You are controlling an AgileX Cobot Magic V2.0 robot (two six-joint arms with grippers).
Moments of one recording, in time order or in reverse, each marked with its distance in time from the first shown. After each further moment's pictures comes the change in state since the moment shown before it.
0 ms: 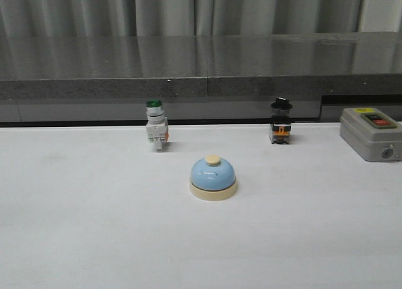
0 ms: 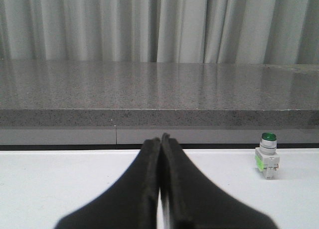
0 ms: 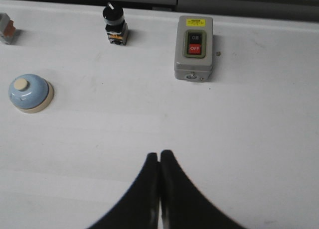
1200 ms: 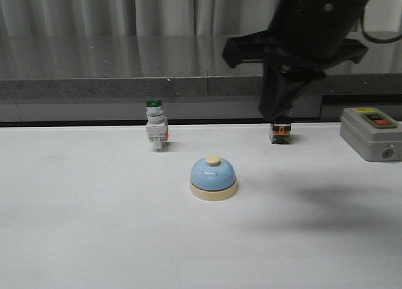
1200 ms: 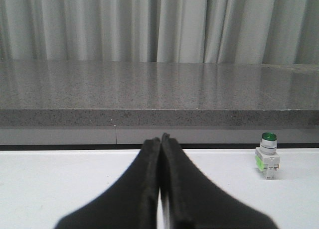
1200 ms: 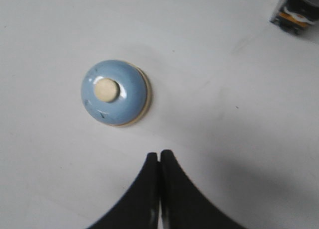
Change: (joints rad) left arm 0.000 0.000 0.000 0.000 0.000 -0.002; right arm 0.368 0.899 -0.372 0.078 -0.188 0.000
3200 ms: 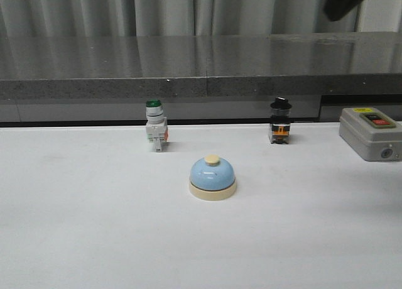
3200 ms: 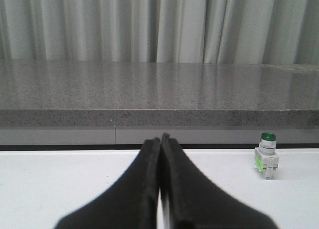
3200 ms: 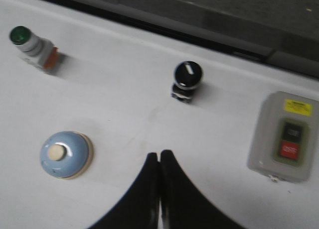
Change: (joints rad) left arm 0.000 0.000 0.000 0.000 0.000 0.000; right arm -0.186 -0.219 -0.056 -0.081 0.043 0.000
